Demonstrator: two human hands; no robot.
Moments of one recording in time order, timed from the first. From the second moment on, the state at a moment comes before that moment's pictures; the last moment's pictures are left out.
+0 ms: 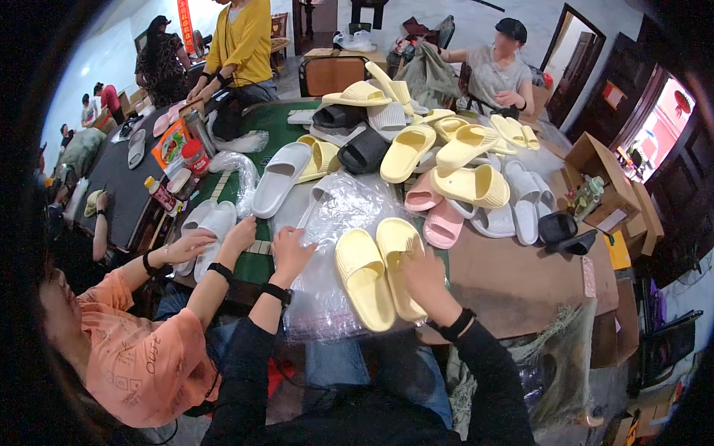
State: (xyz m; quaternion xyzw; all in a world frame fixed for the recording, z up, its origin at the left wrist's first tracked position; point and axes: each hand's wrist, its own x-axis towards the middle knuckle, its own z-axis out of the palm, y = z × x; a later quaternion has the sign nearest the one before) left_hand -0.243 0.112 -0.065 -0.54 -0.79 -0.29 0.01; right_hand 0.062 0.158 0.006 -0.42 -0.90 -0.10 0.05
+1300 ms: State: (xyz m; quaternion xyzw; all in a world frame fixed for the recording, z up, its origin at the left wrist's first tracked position) left_hand -0.242 0.039 -0.053 -0.70 -0.69 -0.15 -0.07; right_hand 0.018 0.125 0.051 -0.43 -0.87 0.18 0.16
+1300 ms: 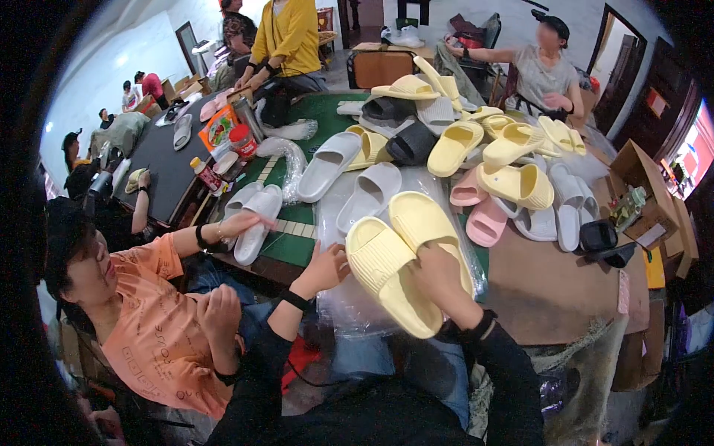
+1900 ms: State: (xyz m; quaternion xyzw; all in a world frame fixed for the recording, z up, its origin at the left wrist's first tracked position) left_hand -0.270 0.148 -0.061 -0.42 -0.87 -0.20 -0.18; right_hand 0.010 0.151 -0.055 -0.40 -0.89 0.21 0.11
